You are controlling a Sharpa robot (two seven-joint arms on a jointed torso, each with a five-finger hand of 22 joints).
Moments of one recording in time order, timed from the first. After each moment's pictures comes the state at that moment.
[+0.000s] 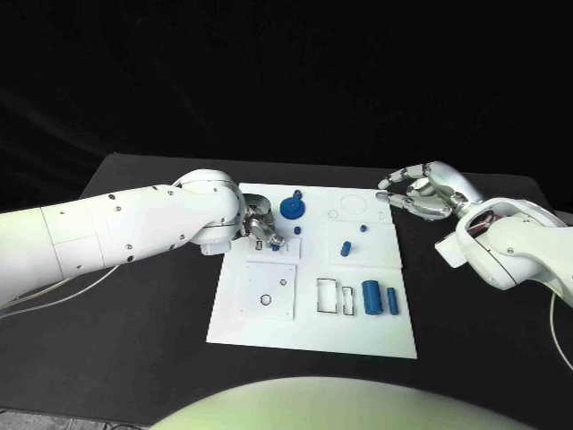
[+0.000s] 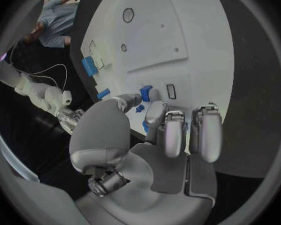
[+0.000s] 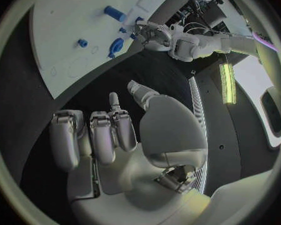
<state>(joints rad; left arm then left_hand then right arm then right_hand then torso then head) 1.24 -0.66 -0.11 1.40 -1.10 0.18 -0.52 1.01 -0.19 0.50 0.29 0.46 0.84 0.03 0.82 0.82 1.35 -0.03 1.24 1.10 1.47 -0.08 1.57 1.31 0.06 1.47 0.03 1.48 1.31 1.23 -0.95 -0.18 1.58 -0.83 -0.51 0.12 1.12 -0.10 0.42 0.05 0.11 0.80 0.17 0.23 0.53 1.47 0.09 1.46 1.31 1.47 0.01 1.57 1.31 0.01 1.47 0.11 1.49 1.31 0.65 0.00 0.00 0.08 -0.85</state>
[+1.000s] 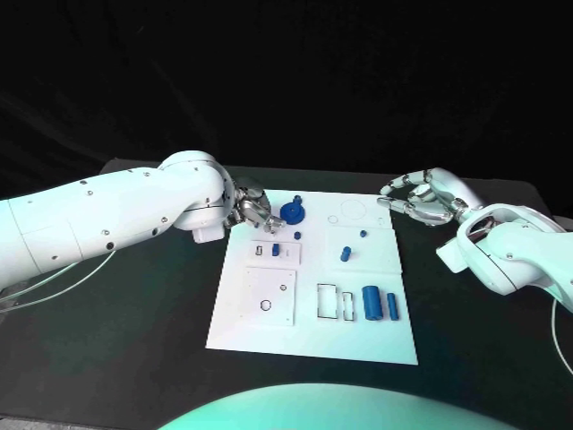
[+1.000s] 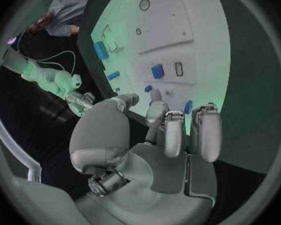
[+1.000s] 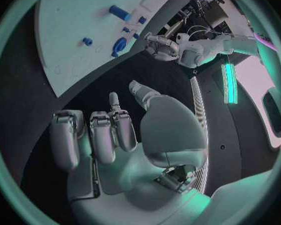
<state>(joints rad) 1.28 -0.72 -0.04 1.43 -1.03 0.18 -0.52 0.98 -0.18 0.42 0.29 0.46 0.79 0.07 0.74 0.79 1.32 -0.01 1.23 1.07 1.47 -0.07 1.57 1.31 0.06 1.46 0.03 1.47 1.31 1.23 -0.94 -0.18 1.56 -0.82 -0.51 0.12 1.11 -0.10 0.41 0.06 0.11 0.80 0.17 0.24 0.53 1.47 0.09 1.46 1.31 1.47 0.01 1.57 1.31 0.01 1.47 0.11 1.49 1.31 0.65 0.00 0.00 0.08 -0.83</state>
